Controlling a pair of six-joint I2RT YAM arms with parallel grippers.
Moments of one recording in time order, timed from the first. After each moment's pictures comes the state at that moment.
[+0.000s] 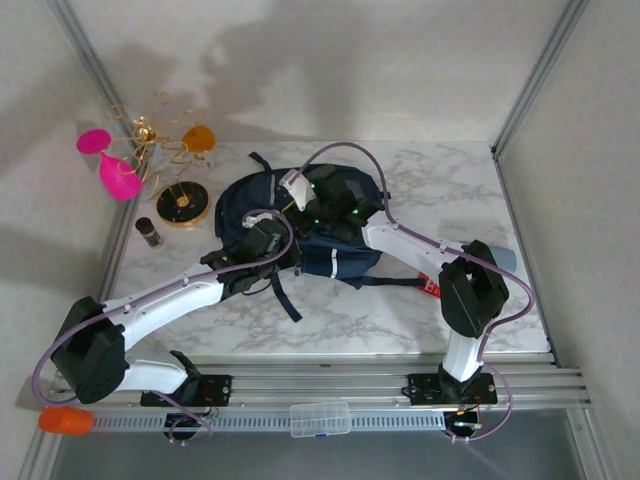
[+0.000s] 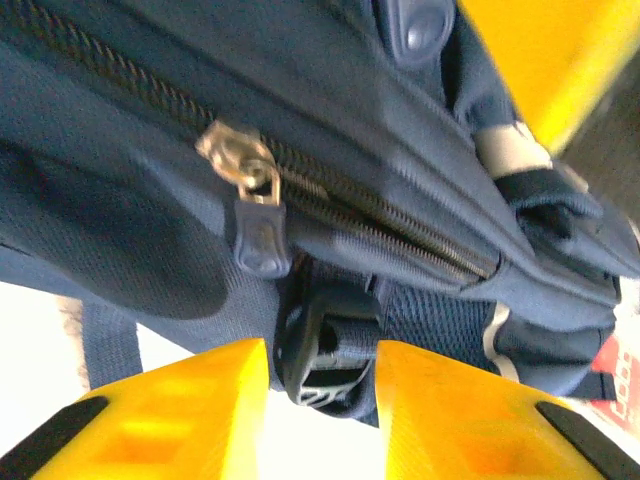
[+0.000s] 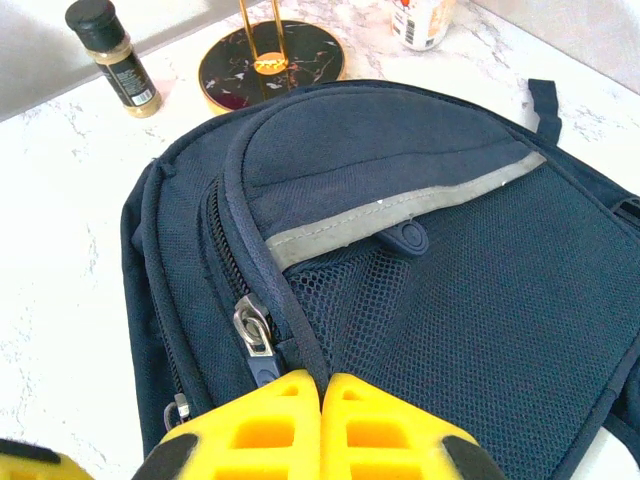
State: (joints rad) left arm -0.71 1.33 0.88 -0.33 -0.24 -0.91; right arm 0.78 1.81 1.45 -0.22 -0.21 -0.09
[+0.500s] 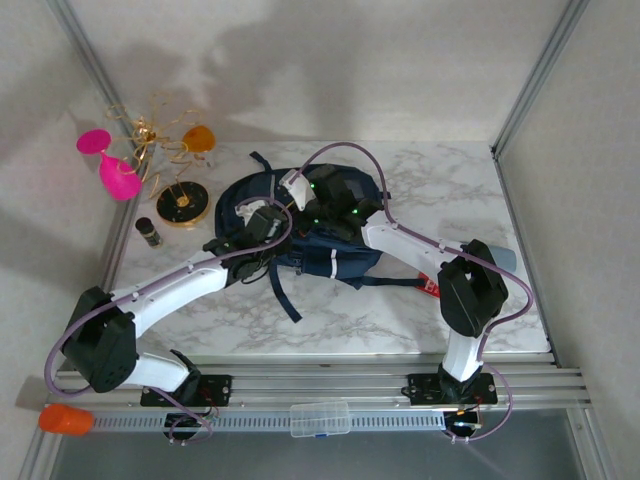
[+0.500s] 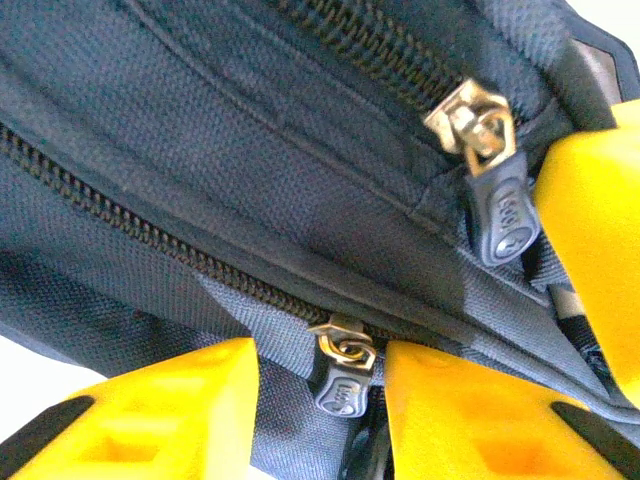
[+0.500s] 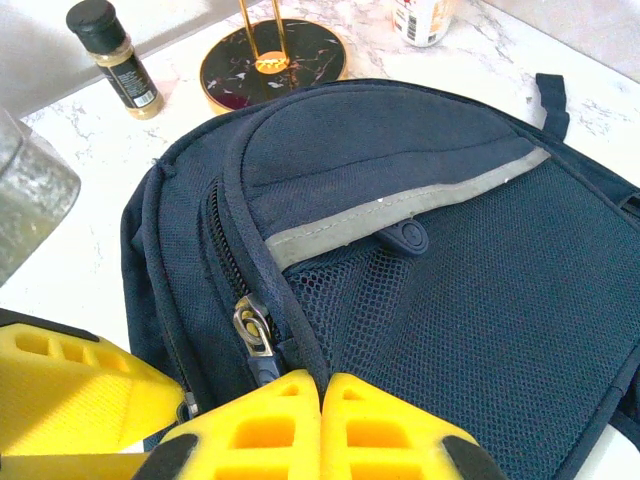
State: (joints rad) left arm -0.64 1.39 0.95 -0.36 -0.32 -0.87; right arm 0.78 1.81 1.45 -0.22 -0.22 -0.07
